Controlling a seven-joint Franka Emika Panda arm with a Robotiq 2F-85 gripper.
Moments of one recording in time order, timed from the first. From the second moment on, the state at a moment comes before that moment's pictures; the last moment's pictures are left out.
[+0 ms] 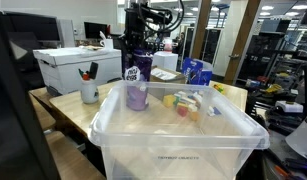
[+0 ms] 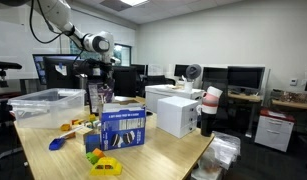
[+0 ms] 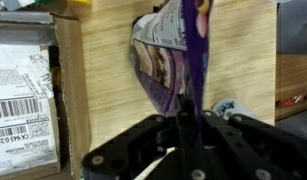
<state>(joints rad) 0.20 0.45 0.05 -1.57 0.11 2.05 0.48</state>
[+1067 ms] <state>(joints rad) 0.20 0.44 0.04 -1.51 0.11 2.10 0.48</state>
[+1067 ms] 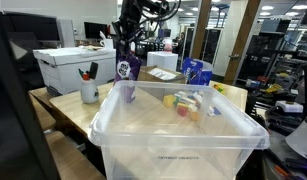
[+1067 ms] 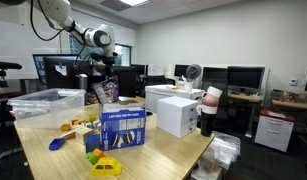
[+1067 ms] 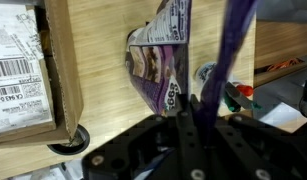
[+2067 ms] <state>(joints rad) 0.22 0.36 0.04 -1.51 0.07 2.24 0.48</state>
